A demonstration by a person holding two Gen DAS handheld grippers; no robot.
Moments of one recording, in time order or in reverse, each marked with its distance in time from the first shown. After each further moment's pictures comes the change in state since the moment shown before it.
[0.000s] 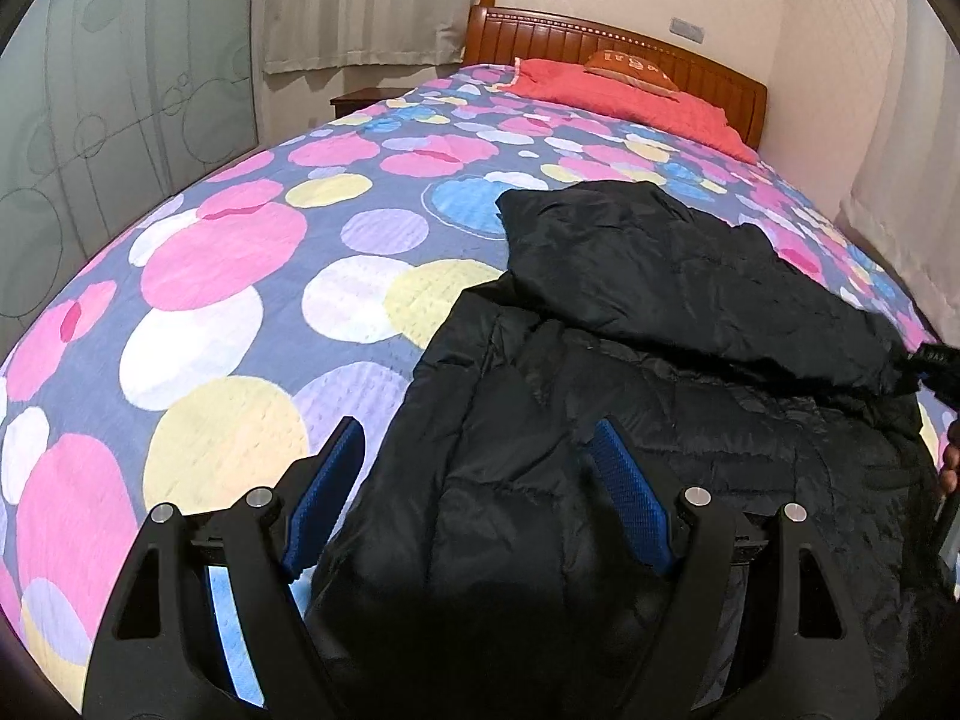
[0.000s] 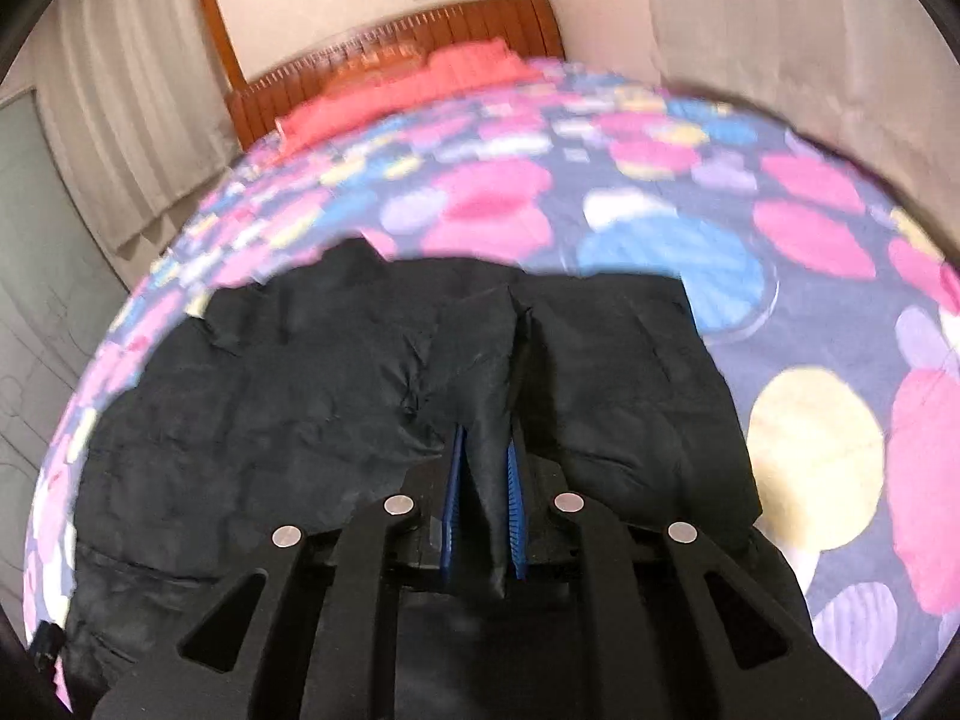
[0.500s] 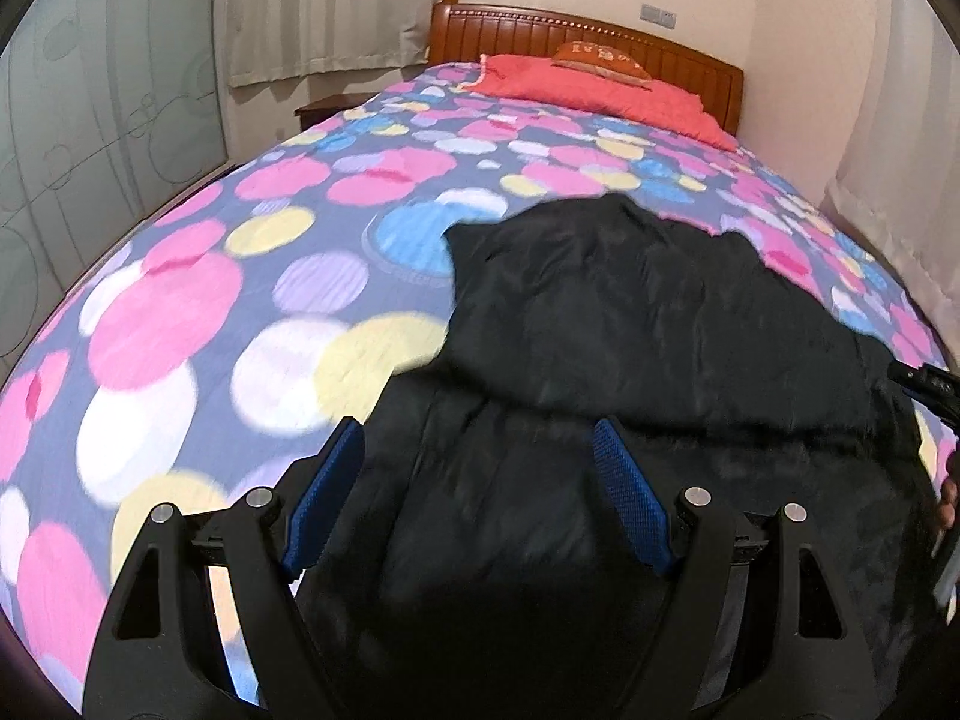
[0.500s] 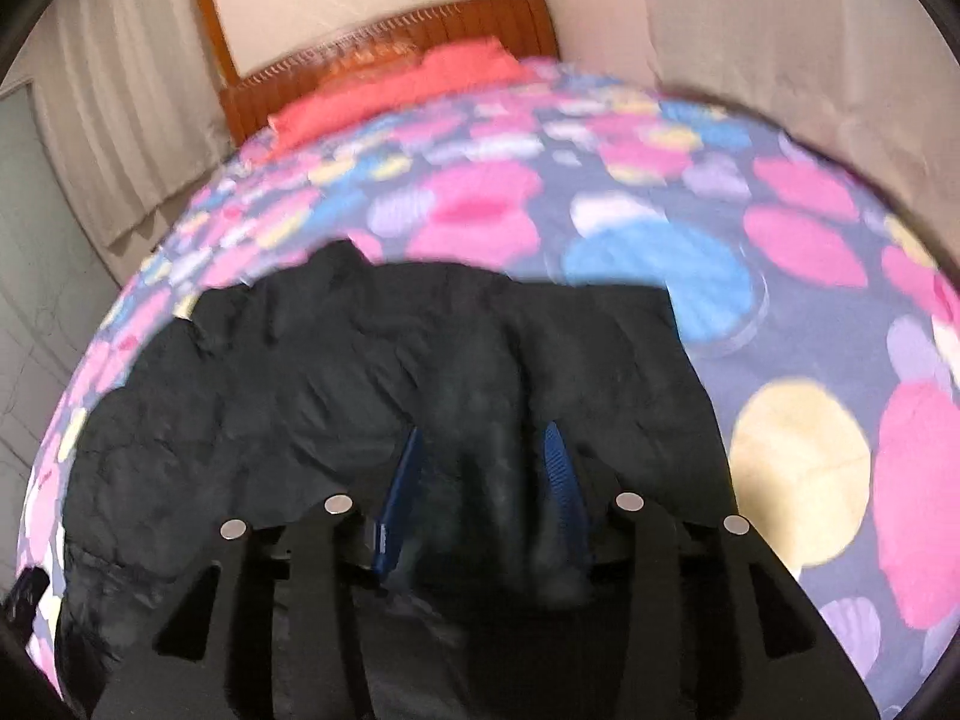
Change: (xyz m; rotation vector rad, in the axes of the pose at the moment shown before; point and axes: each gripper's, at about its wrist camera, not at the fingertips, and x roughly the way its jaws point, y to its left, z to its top) left arm 0.035 -0.032 0.055 0.061 0.001 -0.042; right arm -0.018 0.000 0.007 -0.030 -0.042 -0.003
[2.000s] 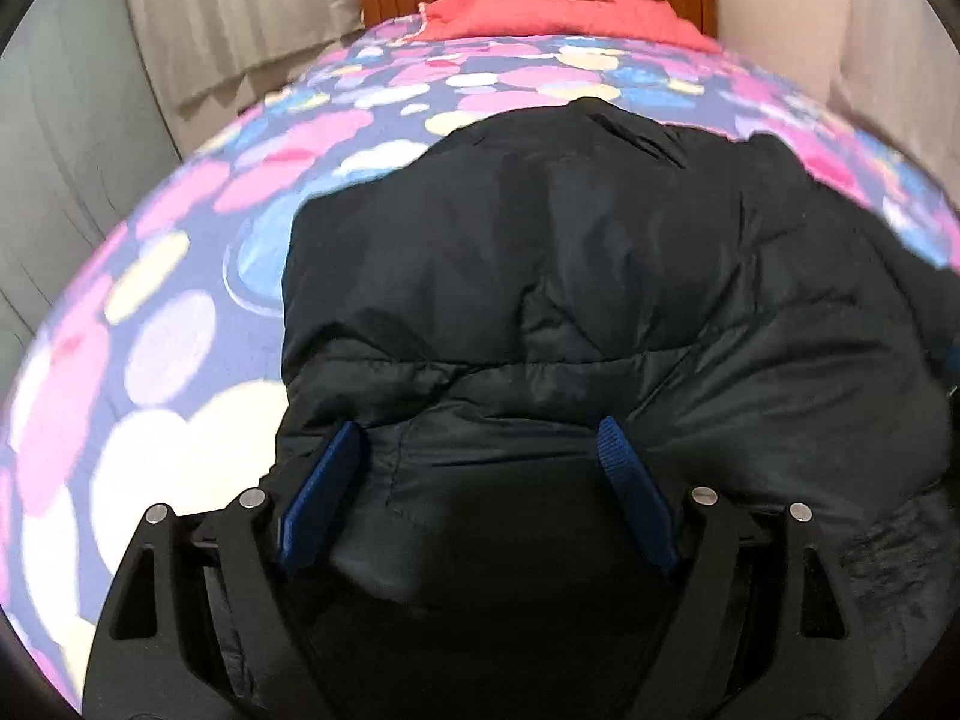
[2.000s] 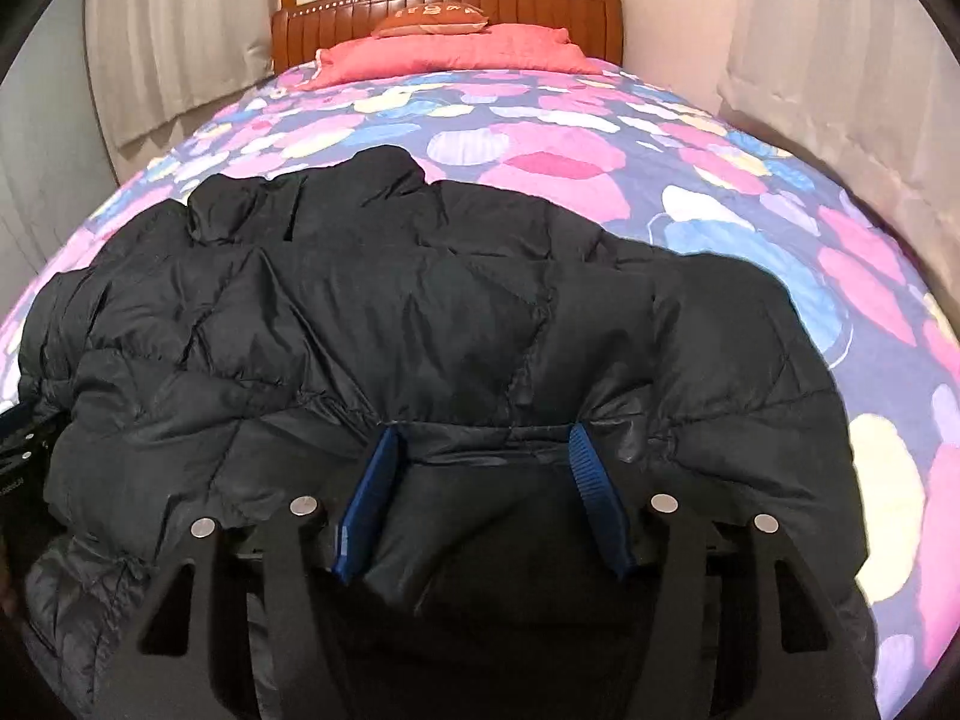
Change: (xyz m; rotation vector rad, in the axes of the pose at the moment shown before) left arm 0.127 -0.069 0.027 0.205 0.135 0.071; right arm 0.062 0.051 -0.025 -0.217 0.045 -0.085
